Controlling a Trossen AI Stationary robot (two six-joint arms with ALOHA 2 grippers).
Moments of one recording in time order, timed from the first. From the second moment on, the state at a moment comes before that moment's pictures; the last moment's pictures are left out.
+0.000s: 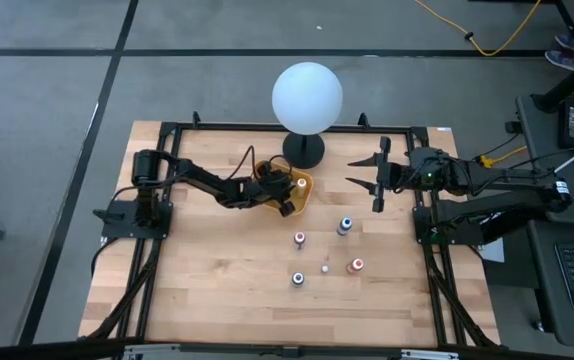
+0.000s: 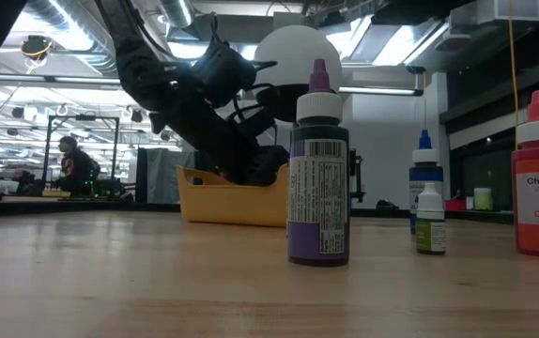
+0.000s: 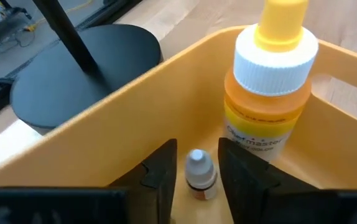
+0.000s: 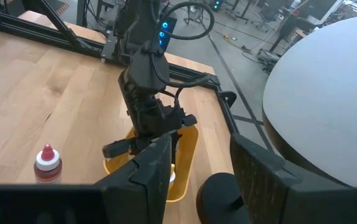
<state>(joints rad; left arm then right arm) 0.14 1.91 0.85 0.49 -0.45 -0.13 -0.05 0.84 0.82 -0.25 0.18 -0.34</state>
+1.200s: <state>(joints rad) -0.01 1.07 0.97 -0.32 -0.25 -0.16 0.17 0.80 0.84 -0.49 0.23 -0.44</state>
